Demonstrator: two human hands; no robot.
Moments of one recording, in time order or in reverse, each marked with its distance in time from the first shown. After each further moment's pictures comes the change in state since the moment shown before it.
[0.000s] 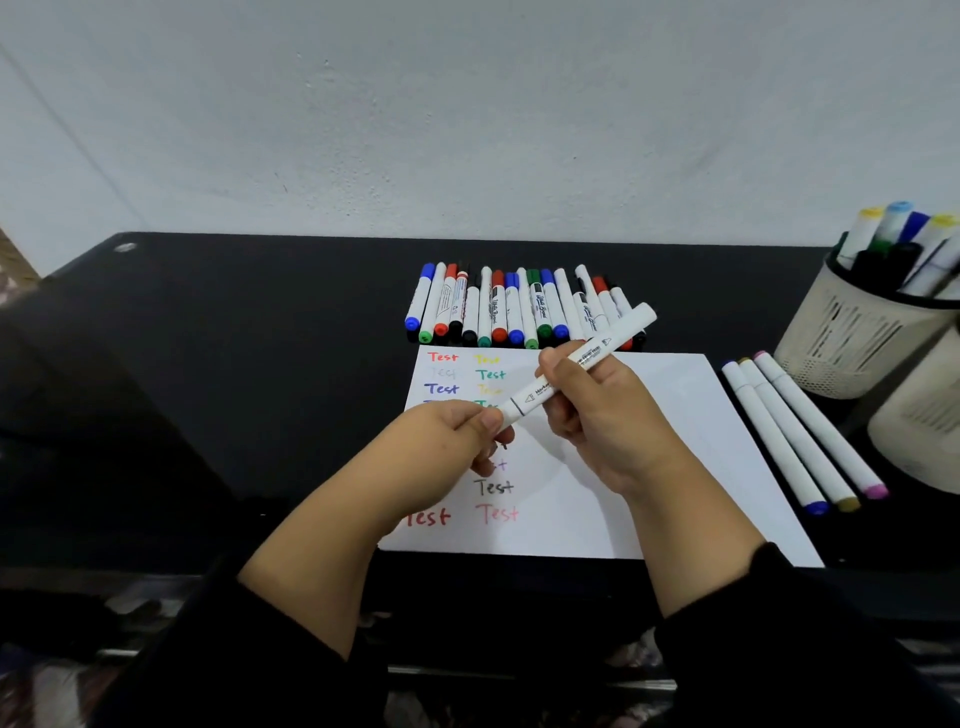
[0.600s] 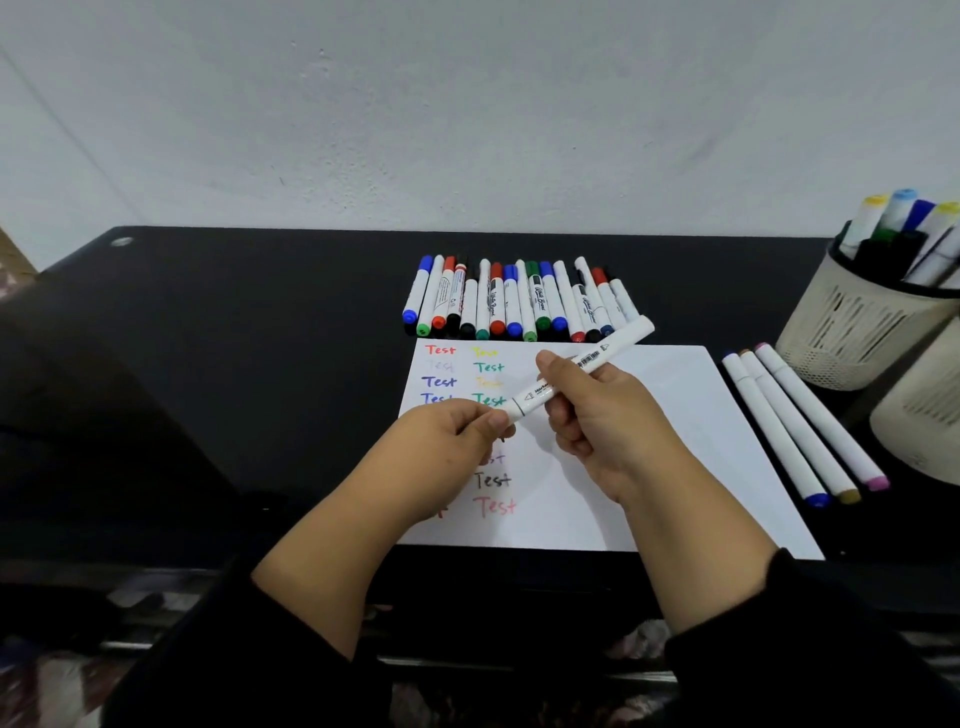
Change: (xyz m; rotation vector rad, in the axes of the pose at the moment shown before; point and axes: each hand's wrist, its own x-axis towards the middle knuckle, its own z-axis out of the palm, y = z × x) left_hand -0.003 -0.003 0.009 0.021 0.101 0.043; right_hand -0.001 0.005 -0.005 -0.009 0.141 0.154
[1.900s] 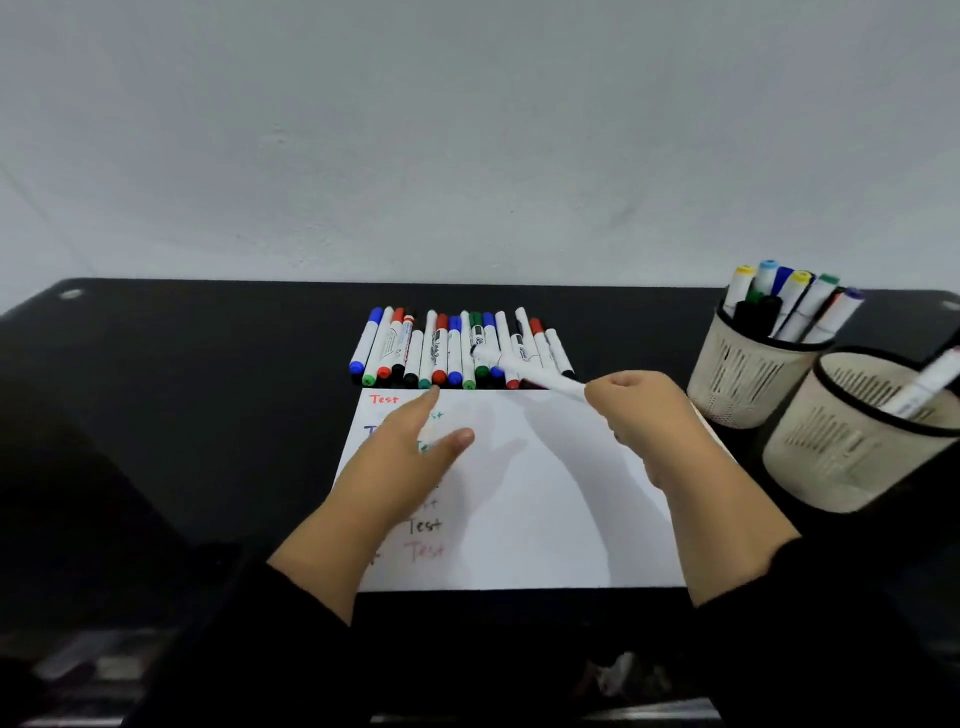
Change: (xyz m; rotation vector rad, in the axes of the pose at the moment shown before) left_hand 0.033 0.017 0.018 0.134 0.073 0.004; right_hand 0.006 -0.053 -0.075 -0.583 0.285 -0.053
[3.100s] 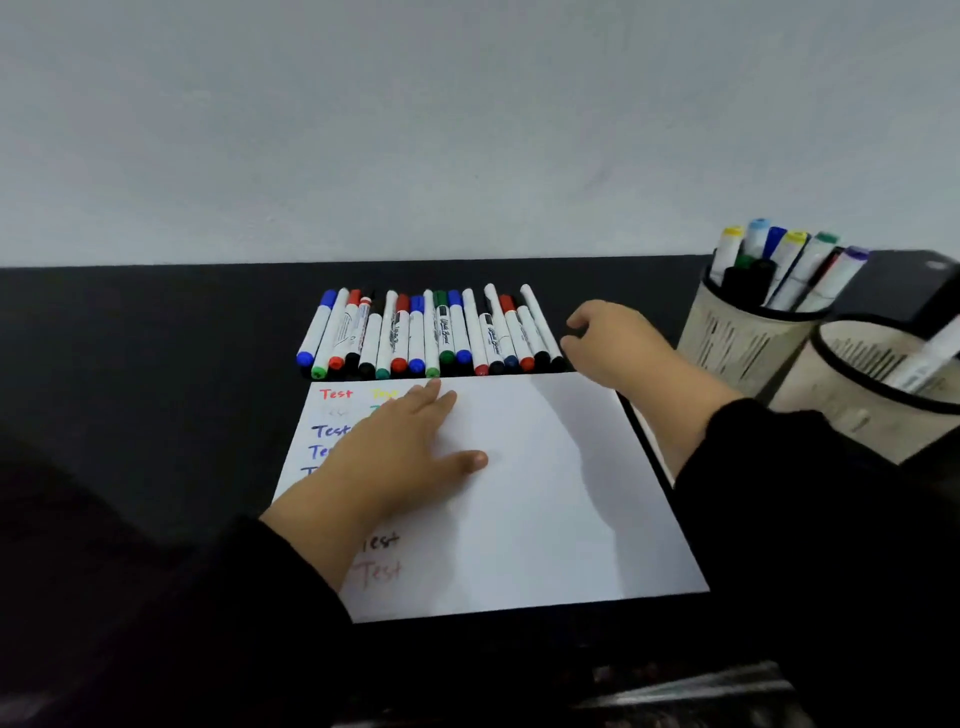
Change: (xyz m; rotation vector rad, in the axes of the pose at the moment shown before) left_hand 0.042 0.006 0.028 0.476 -0.155 0.194; right_hand 0.077 -0.006 -0.005 -0.690 0.044 -0.203
